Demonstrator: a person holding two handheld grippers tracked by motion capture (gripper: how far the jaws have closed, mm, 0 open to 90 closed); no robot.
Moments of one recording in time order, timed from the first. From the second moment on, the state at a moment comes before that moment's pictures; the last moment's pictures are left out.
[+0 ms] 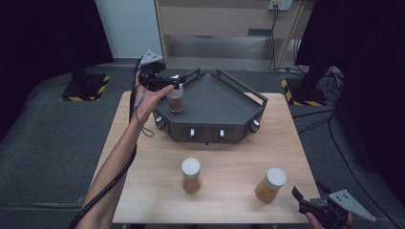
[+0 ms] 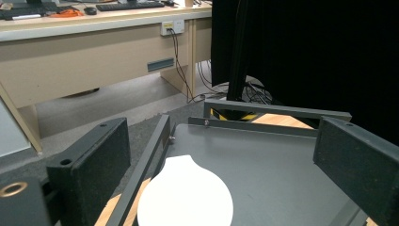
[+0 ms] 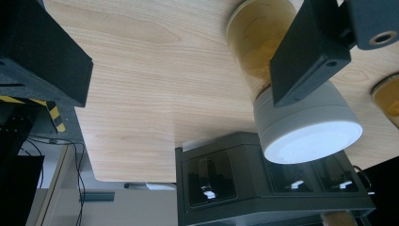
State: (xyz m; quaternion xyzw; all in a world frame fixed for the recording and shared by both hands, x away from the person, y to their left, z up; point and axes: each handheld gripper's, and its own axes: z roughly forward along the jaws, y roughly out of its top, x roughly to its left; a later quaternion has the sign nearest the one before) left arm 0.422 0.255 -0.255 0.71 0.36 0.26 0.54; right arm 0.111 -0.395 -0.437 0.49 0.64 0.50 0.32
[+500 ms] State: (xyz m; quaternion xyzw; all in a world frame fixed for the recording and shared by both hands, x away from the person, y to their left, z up) left arm 0.393 0.265 -0.236 0.73 0.30 0.25 0.56; right arm 0.112 -0.395 -0.437 0.49 0.64 0.50 0.32
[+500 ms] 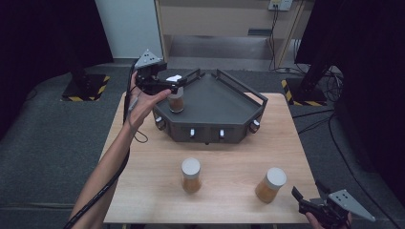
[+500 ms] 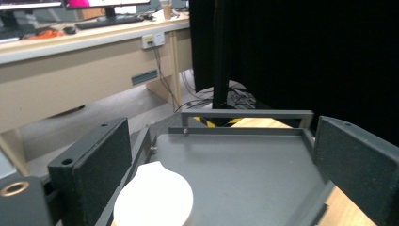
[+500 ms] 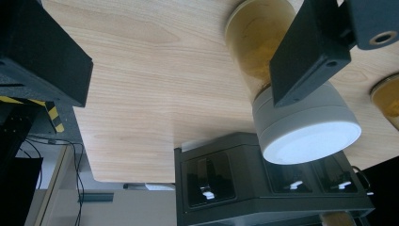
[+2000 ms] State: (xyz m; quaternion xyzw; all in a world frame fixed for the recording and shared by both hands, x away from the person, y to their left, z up) left arm 0.261 0.348 -0.315 0.73 0.26 0.25 0.58; right arm 0.112 -0.393 -0.435 0.48 0.64 0.50 0.32
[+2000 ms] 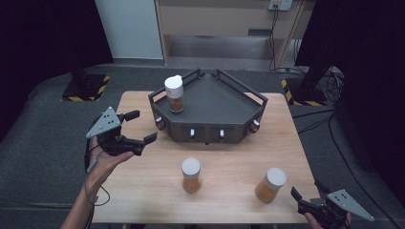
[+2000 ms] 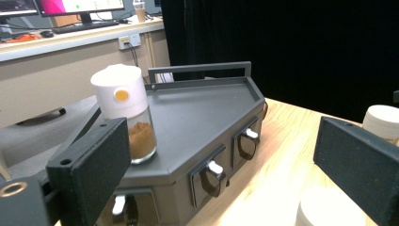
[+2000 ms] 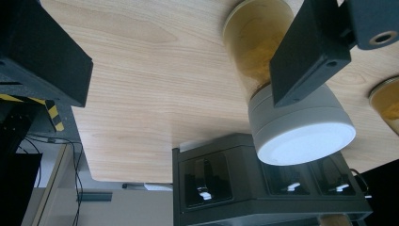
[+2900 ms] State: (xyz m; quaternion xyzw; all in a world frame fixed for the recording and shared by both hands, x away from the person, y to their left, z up) left arm 0.212 0.381 -0.411 0.71 0.33 0.25 0.56; right arm 0.112 -0.392 -0.435 0.48 0.64 0.50 0.32
